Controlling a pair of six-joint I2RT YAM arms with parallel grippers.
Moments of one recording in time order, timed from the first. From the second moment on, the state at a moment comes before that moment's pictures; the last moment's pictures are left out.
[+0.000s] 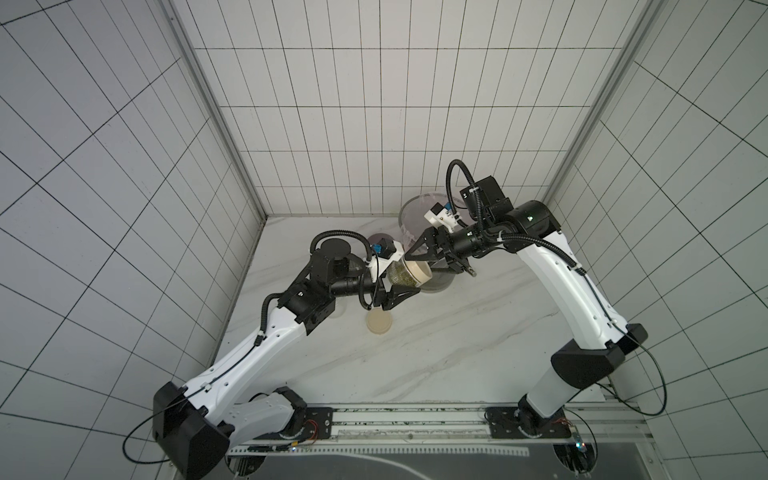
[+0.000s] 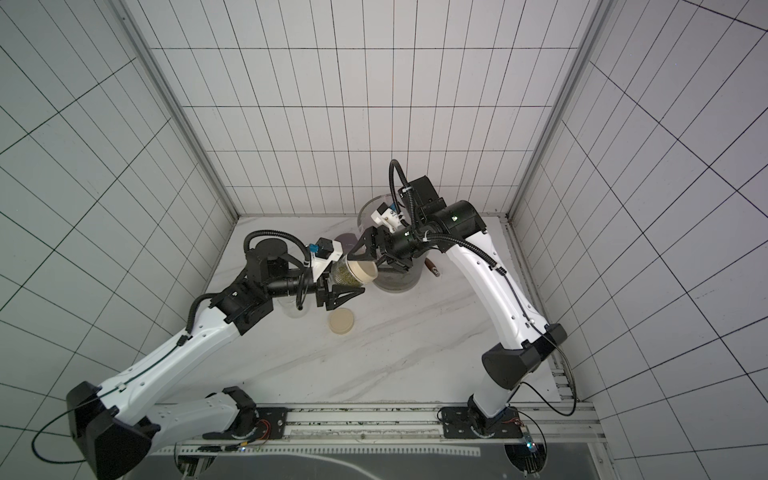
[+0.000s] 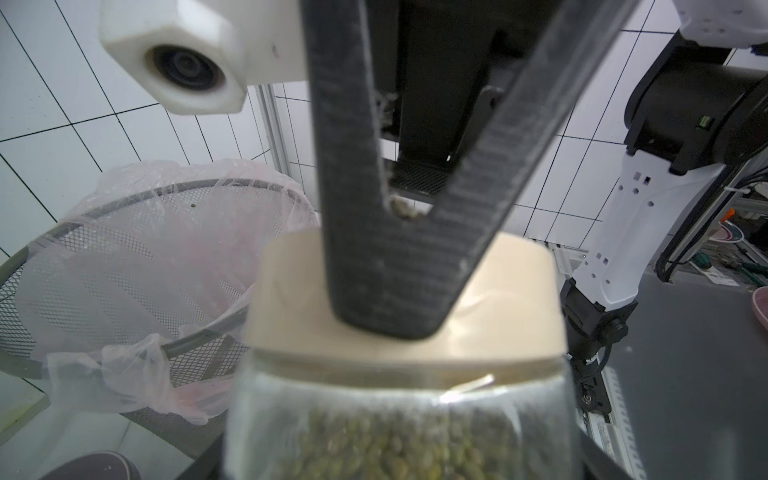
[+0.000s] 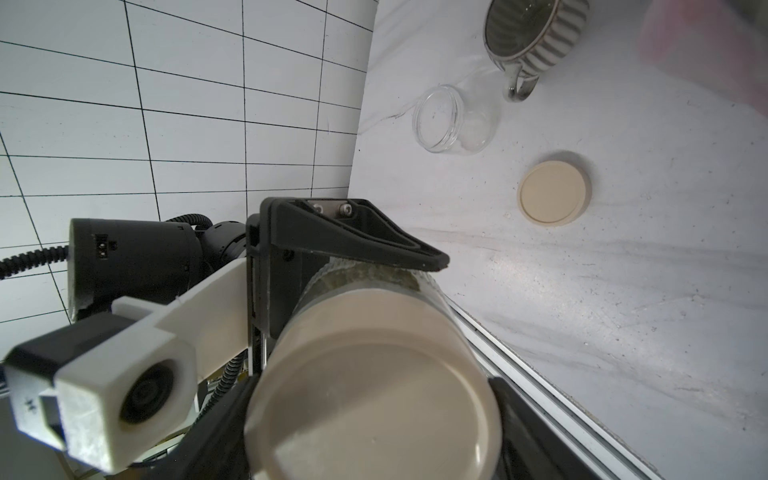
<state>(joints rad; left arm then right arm) -0.60 1.15 1.05 -0.12 0.71 0.10 0.58 1.66 2.09 -1.31 -0.79 0.58</state>
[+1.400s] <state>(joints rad) -0.54 1.22 1.10 0.31 0.93 -0.38 0.58 1.56 2.12 -1.00 -0.79 0.09</state>
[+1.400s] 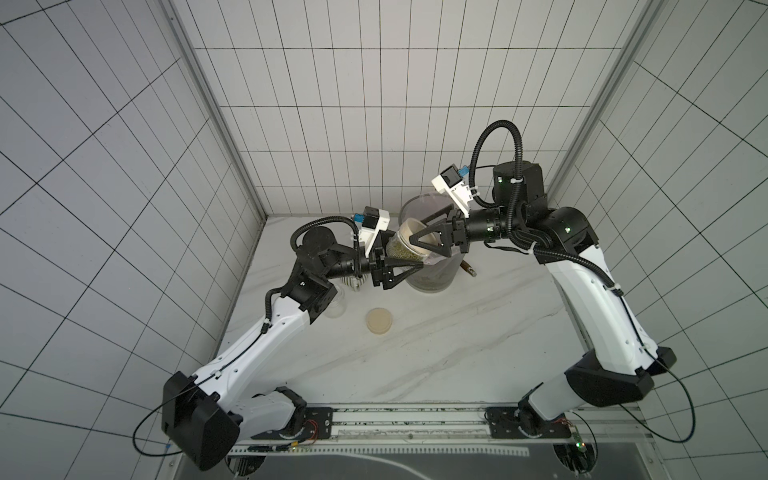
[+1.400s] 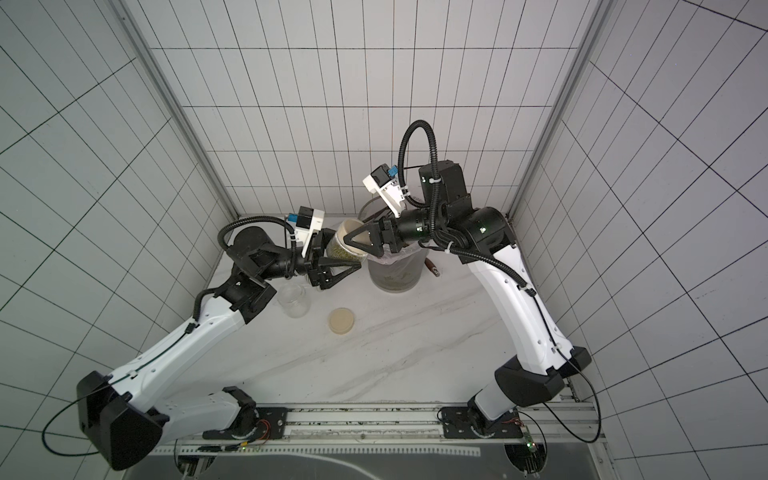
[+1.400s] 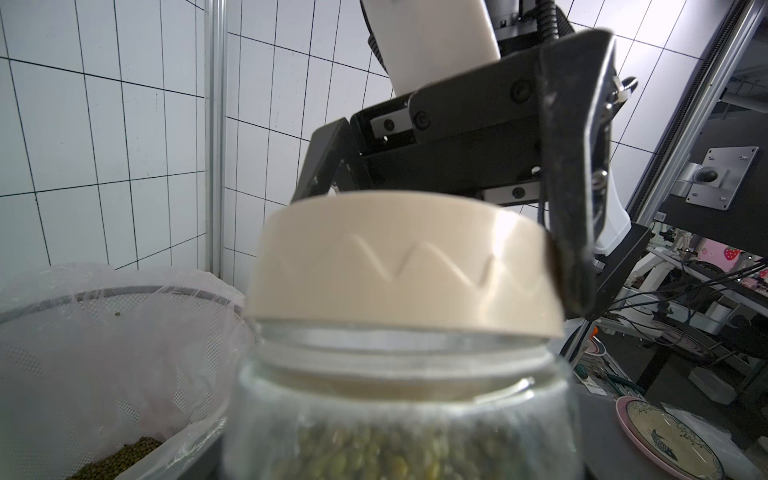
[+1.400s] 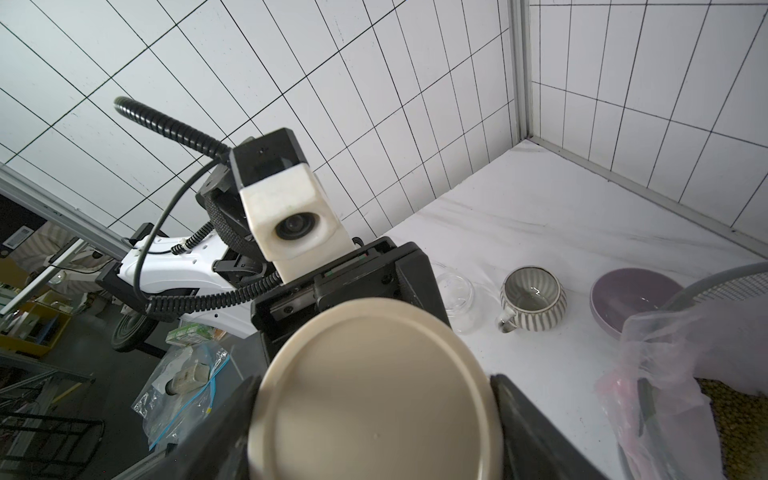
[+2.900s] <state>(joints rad) -0.54 1.23 1.11 0.07 0.92 0.01 0.47 1.70 2.29 -1.38 -0.92 0.77</state>
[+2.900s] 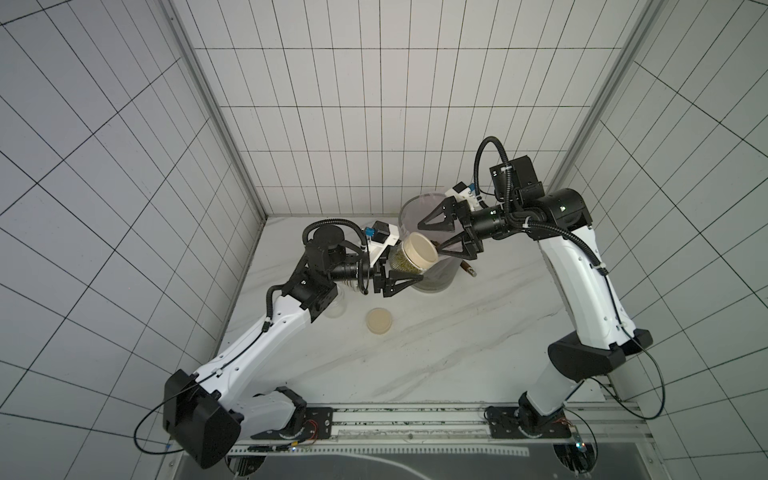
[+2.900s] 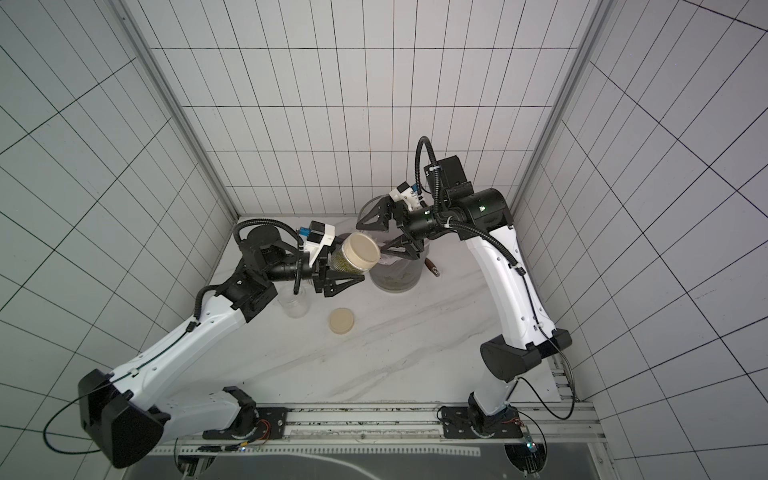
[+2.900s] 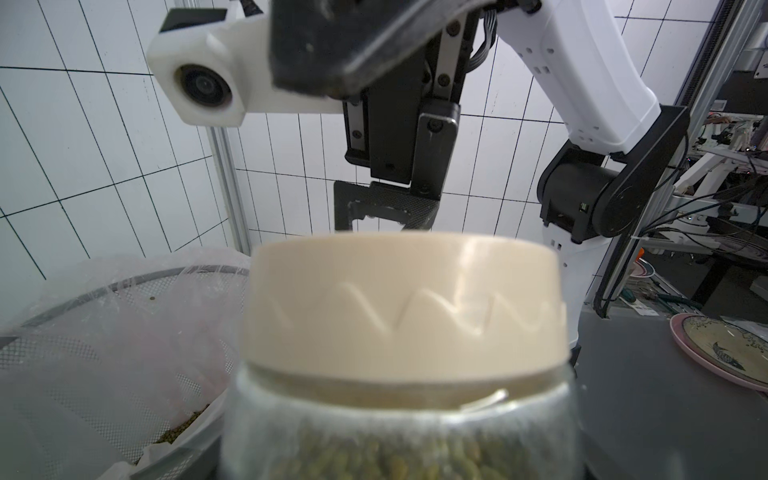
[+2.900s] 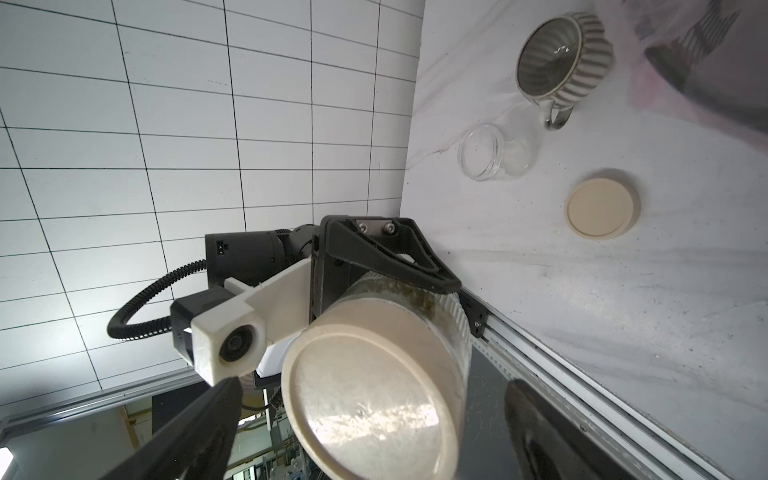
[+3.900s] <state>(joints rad) -0.56 1.22 1.09 0.00 0.91 0.09 0.53 1.72 2.24 -1.41 -0.88 0.68</state>
